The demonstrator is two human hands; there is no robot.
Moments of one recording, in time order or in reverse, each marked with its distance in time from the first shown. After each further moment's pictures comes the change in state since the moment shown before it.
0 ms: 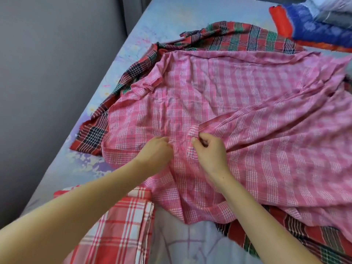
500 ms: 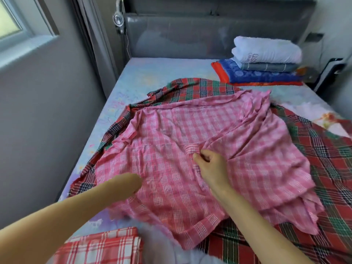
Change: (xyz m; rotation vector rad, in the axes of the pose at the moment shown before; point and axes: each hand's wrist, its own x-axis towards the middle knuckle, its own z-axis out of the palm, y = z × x) left_hand -0.035 0.004 -0.110 0.201 -0.442 -0.041; right_hand -0.053 -0.092 -0.133 0.121 0.241 0.027
